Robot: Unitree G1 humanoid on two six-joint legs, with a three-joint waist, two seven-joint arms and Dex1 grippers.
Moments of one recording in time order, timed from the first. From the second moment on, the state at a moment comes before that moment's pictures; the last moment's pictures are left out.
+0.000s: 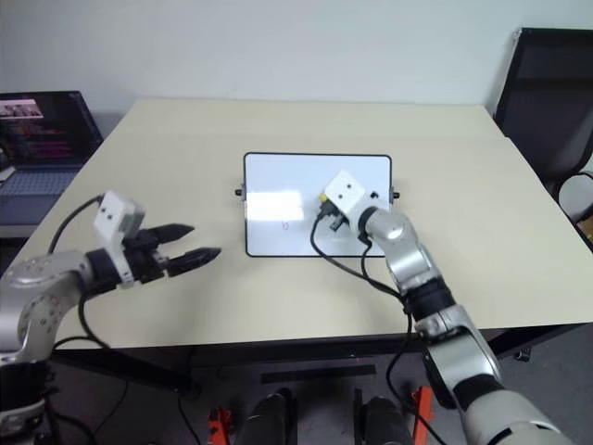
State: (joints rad) left arm -0.20 0.85 0.30 -0.15 -0.53 0.73 -0.85; right arm -0.73 -0.20 0.25 0.24 -0.09 0.32 0.54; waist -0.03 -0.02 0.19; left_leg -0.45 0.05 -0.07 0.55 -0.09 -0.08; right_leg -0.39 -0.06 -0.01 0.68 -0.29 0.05
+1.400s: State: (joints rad) left arm -0.10 0.84 0.32 -0.28 -0.55 0.72 -0.84; right arm -0.81 -0.13 0.46 0.27 -0.20 0.28 0.51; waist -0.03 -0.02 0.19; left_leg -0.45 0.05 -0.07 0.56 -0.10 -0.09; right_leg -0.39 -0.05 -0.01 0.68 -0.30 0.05
